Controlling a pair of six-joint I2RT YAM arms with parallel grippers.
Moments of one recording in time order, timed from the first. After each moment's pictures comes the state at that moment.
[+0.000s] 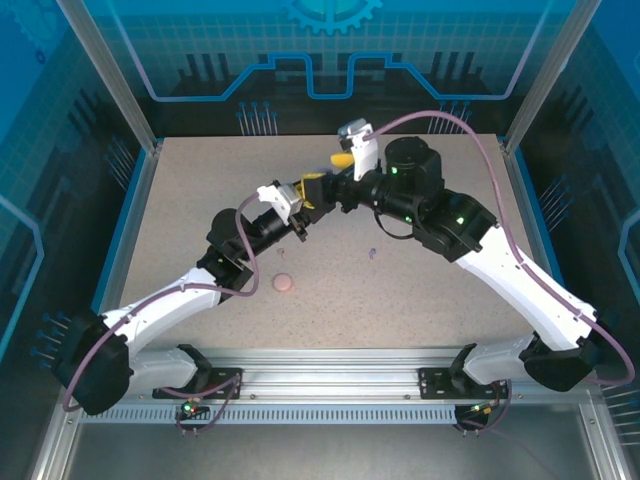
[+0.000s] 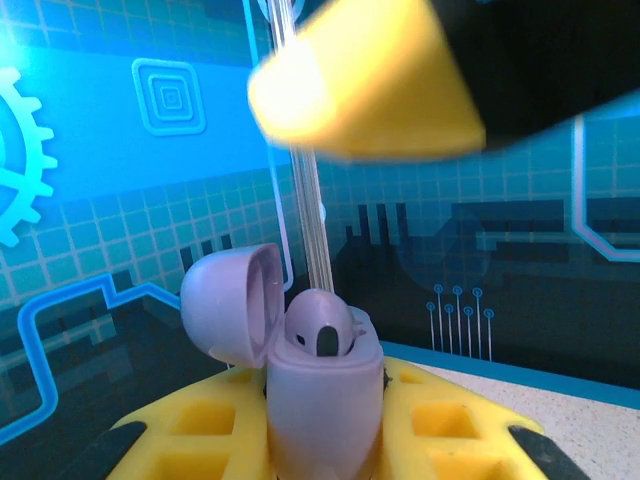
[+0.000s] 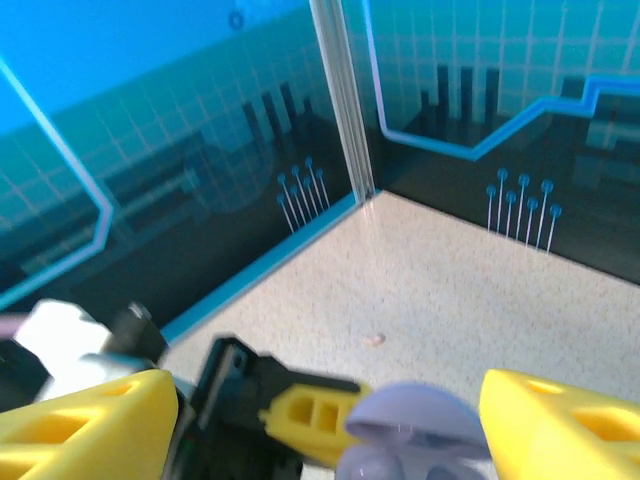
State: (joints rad) left arm -0.61 1.21 0.74 0.74 0.29 0.06; right arm 0.81 1.33 1.64 -0.51 -0.04 0.23
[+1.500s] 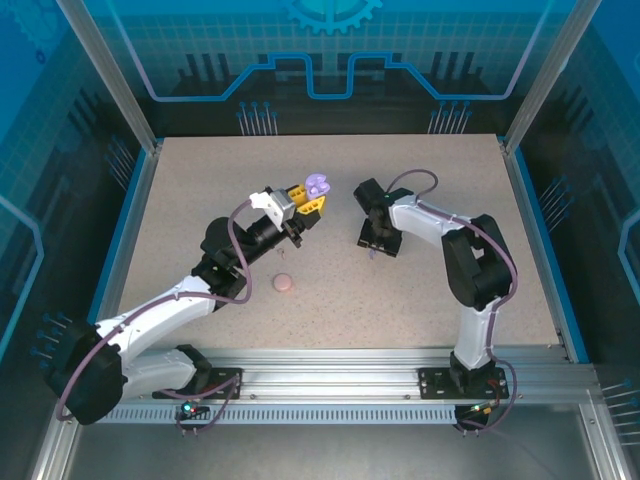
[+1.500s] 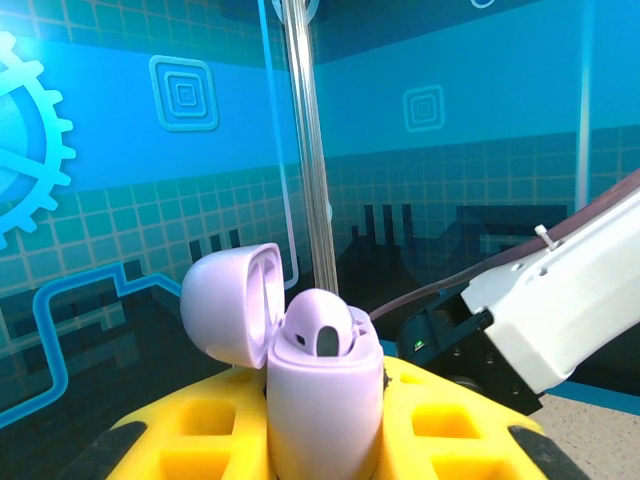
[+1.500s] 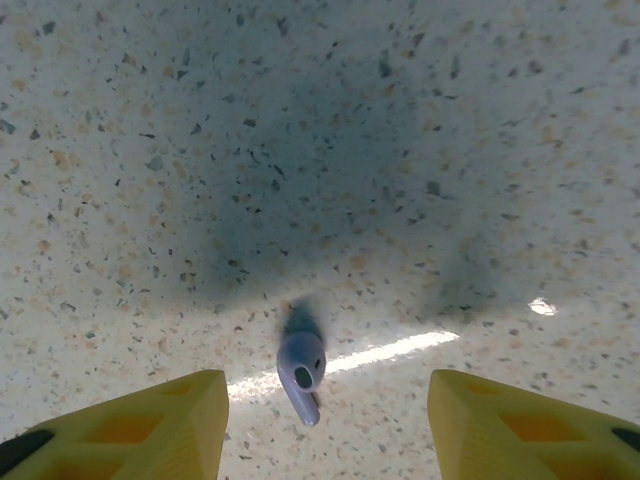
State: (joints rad) left arm -0.61 1.15 0.69 0.75 0.26 0.04; right arm 0.48 1.94 1.36 -0.84 0.08 0.86
